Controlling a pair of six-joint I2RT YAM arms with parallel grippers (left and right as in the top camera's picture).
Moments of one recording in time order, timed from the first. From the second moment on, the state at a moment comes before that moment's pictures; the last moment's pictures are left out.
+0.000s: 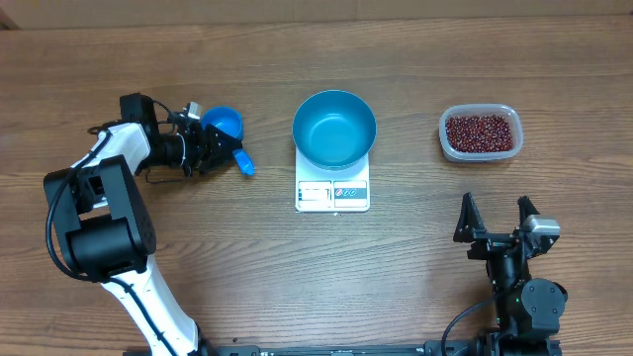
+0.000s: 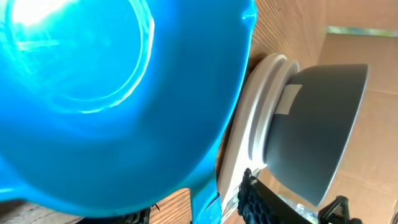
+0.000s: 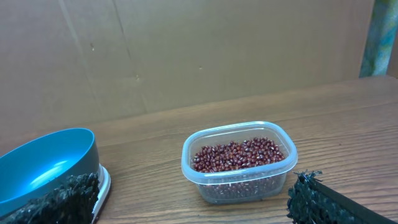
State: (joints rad) left arm 0.24 2.14 1.36 -0.68 0.96 -0.16; right arm -0.06 0.01 0.02 -0.03 -0.06 0.17
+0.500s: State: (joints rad) left arm 0.19 2.14 1.36 -0.64 0.90 -0.19; right arm -0.06 0.01 0.02 -0.03 -0.06 0.17
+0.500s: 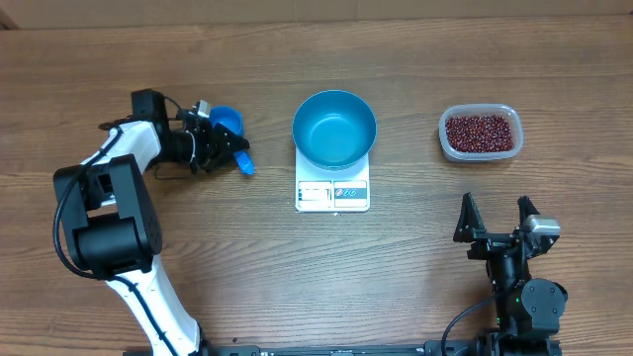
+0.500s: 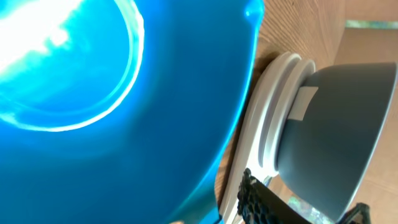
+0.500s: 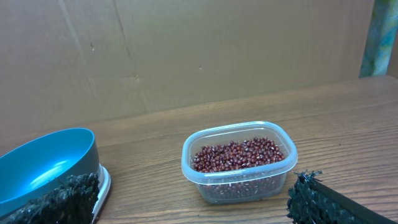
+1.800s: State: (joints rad) left arm 0.22 2.14 1.36 -0.66 0.88 -0.21; right arm -0.06 0.01 0.02 -0.03 -0.06 0.17
